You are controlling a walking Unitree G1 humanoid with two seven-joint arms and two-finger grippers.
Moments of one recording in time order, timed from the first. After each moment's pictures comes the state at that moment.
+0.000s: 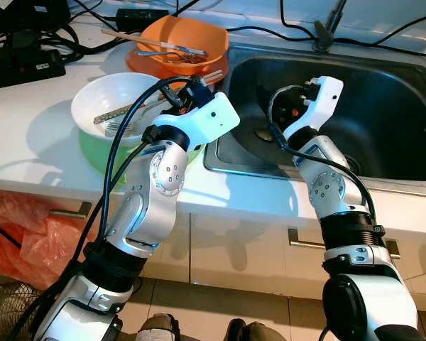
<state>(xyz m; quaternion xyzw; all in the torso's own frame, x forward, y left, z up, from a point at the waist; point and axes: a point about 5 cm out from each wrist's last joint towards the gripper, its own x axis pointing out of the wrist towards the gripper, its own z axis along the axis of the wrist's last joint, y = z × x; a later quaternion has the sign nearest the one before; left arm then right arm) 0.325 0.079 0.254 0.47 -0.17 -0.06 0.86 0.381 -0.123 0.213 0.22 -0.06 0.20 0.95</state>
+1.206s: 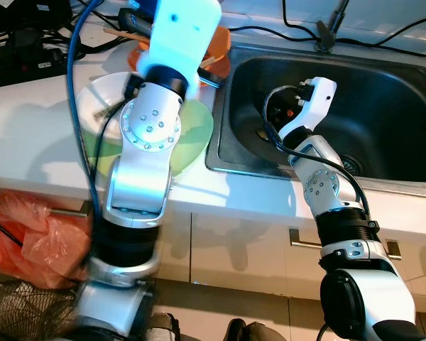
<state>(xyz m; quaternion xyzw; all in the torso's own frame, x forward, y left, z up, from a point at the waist) 0.318 0.071 0.326 0.12 -0.23 -0.12 0.96 0.386 -0.116 0.210 0.23 -0.05 0.21 0.95</state>
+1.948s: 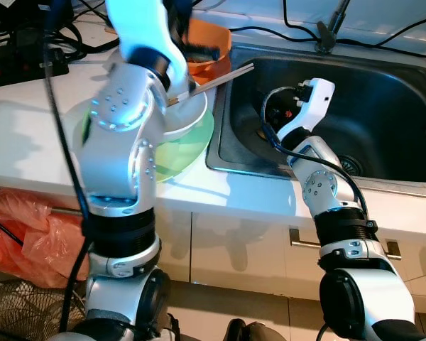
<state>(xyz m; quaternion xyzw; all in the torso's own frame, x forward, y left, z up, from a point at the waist) 0.315 0.094 0.354 0.00 -0.25 -0.14 0.96 0.387 -0.115 0.207 0.23 -0.05 0.21 0.95</state>
